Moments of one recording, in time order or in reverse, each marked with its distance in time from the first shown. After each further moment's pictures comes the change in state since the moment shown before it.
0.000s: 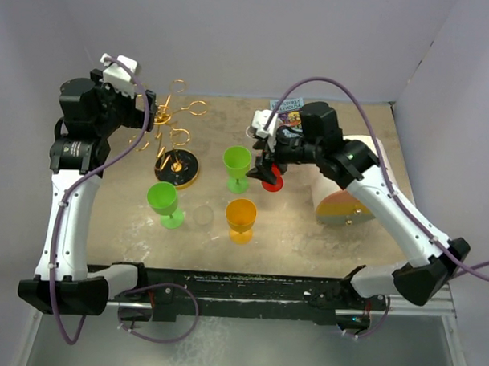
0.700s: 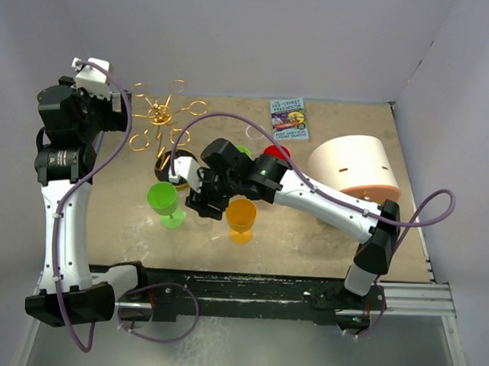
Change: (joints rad) left arm 0.159 -0.076 -0.021 -0.029 -0.084 -0.004; right arm 0.476 0.390 0.266 -0.136 0.325 0.175
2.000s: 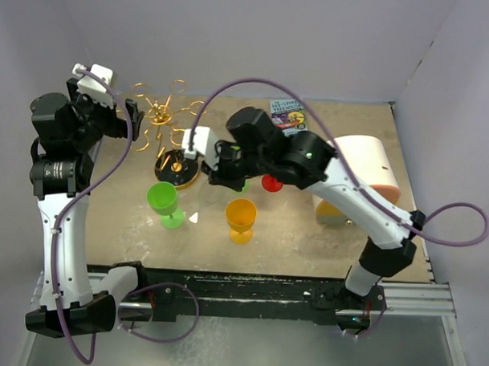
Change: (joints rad) left arm 0.001 -0.066 -0.011 -0.010 0.208 -0.010; right arm -0.004 0.004 0.366 -0.277 0.042 -0.063
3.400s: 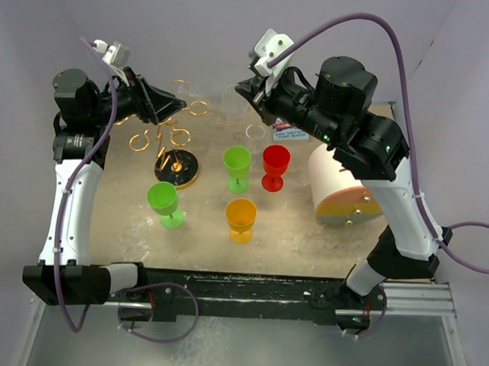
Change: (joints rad) left arm -0.099 0.187 0.033 0.323 0.580 -0.629; right arm -0.148 -0.099 0.307 0.271 0.232 0.032
